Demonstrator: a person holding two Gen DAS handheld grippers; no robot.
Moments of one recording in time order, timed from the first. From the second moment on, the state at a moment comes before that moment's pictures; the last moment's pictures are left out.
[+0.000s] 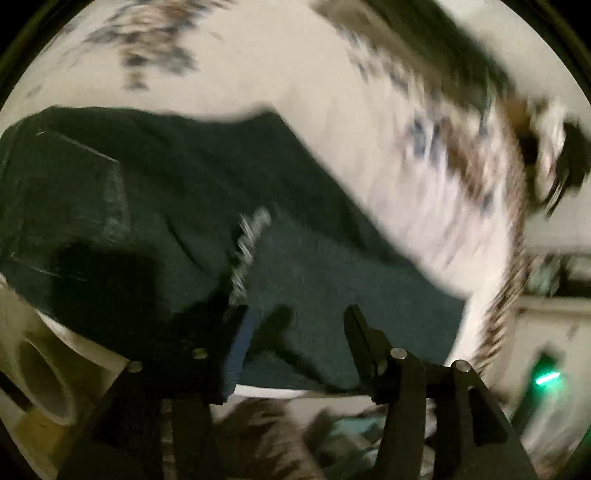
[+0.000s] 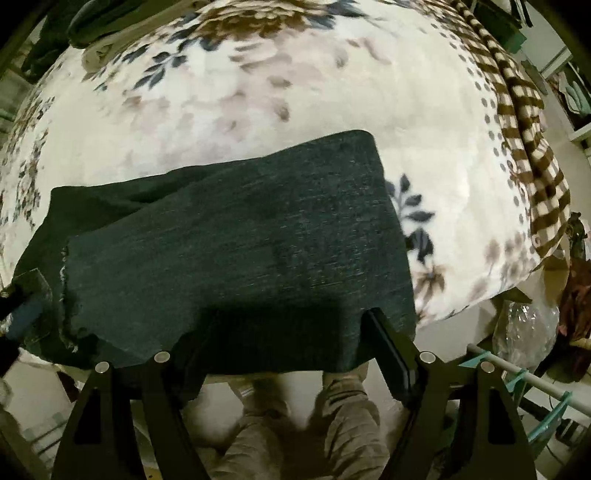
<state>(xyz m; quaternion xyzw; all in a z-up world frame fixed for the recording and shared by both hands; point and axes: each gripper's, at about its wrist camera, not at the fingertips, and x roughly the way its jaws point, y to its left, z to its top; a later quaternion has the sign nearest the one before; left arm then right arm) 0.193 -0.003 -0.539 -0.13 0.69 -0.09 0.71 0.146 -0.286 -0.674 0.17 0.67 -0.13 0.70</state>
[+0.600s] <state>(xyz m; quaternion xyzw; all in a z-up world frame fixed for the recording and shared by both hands) 0.183 -0.019 -0.586 -0.01 0.70 -0.07 0.71 0.146 -0.253 -0.704 0.08 0.71 -0.16 0.68</state>
